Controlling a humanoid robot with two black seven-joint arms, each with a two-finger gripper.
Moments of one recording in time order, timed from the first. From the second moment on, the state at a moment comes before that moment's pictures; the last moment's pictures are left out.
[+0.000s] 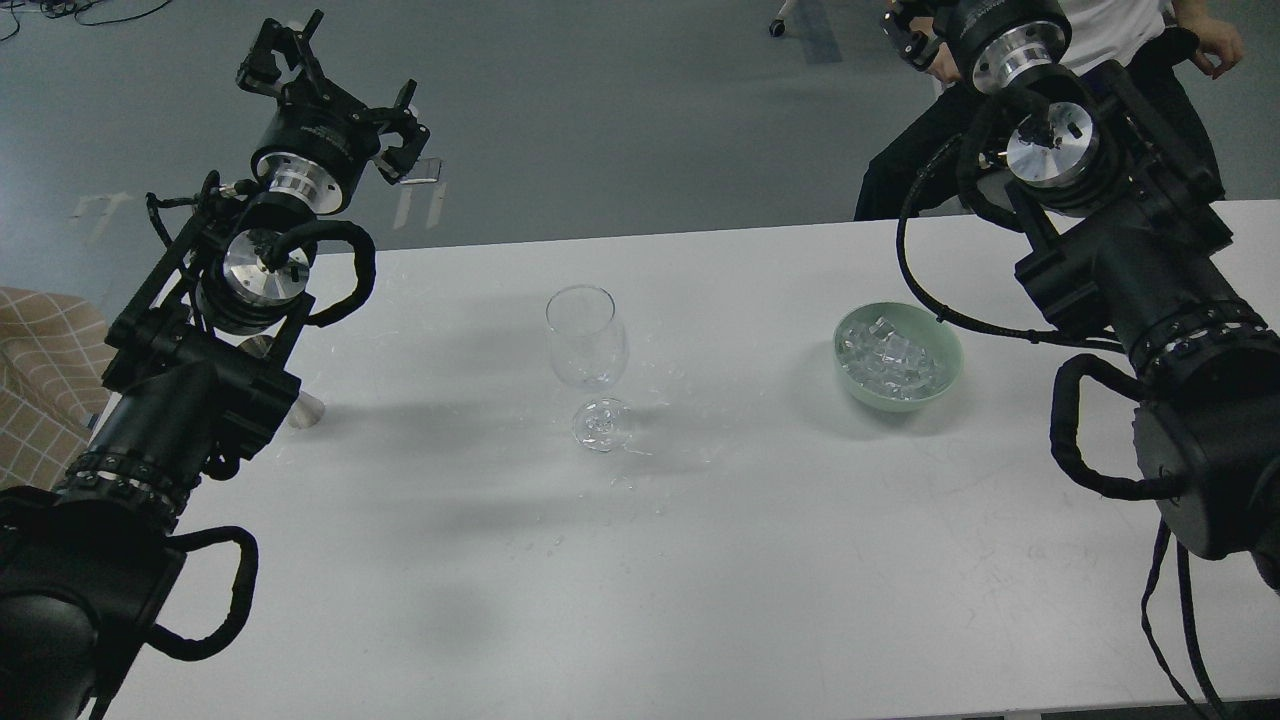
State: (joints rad) left arm -0.89 0.17 -1.19 -0.65 0.17 -0.17 -0.10; right arm 1.15 0.00 1.46 0.32 -0.52 0.23 0.13
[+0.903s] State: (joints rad) left arm -0.88 0.26 -1.17 -0.64 0.17 -0.40 -0.10; right arm 1.08 0.00 1.46 0.40 -0.51 0.25 0.14
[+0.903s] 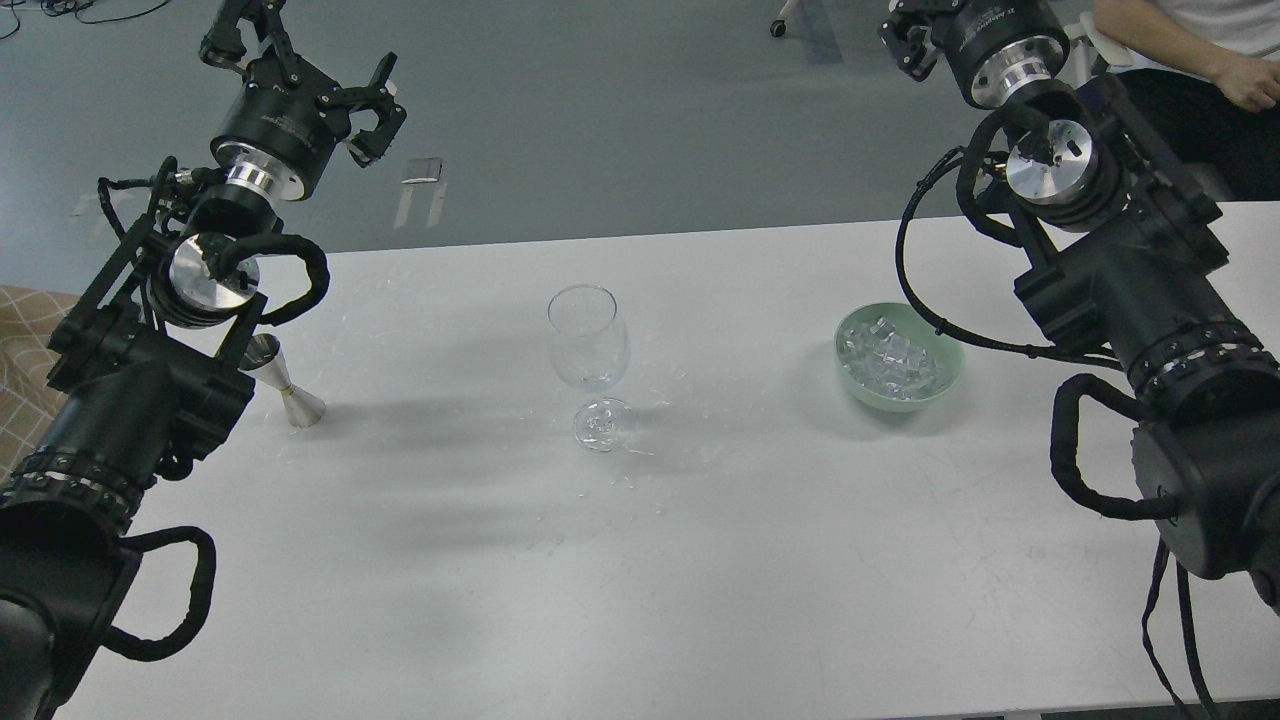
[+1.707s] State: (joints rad) left arm -0.80 0.26 -1.18 -0.76 0.15 -0.31 -0.10; right arm 1.06 0.00 1.46 0.42 -0.51 0.25 0.14
